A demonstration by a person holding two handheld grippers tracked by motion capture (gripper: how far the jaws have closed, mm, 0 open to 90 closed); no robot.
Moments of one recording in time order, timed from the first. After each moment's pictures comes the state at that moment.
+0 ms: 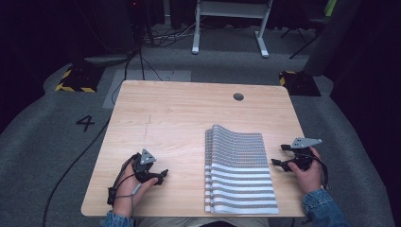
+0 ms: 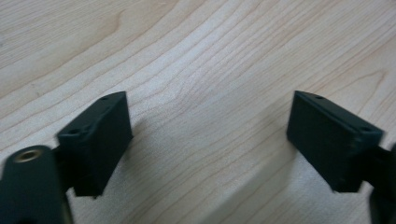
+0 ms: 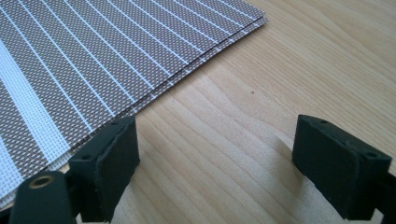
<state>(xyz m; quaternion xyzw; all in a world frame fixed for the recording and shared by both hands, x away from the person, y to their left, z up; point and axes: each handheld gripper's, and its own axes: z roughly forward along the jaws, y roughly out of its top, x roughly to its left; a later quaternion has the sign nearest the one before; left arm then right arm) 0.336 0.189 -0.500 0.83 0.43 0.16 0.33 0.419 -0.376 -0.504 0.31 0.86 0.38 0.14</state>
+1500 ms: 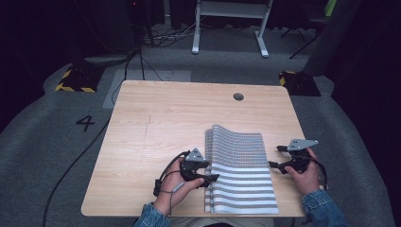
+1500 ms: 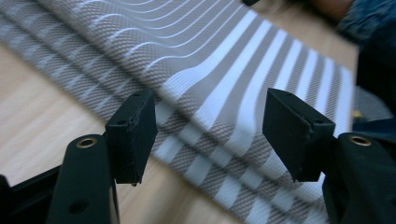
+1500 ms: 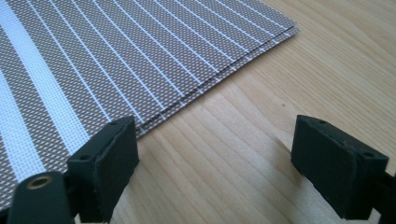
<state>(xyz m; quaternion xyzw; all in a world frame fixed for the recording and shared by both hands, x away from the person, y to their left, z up) 0.342 0.049 -0.472 0.84 0.31 -0.03 0.45 0.415 -0.364 -0.504 0.28 0.87 0.38 0.13</state>
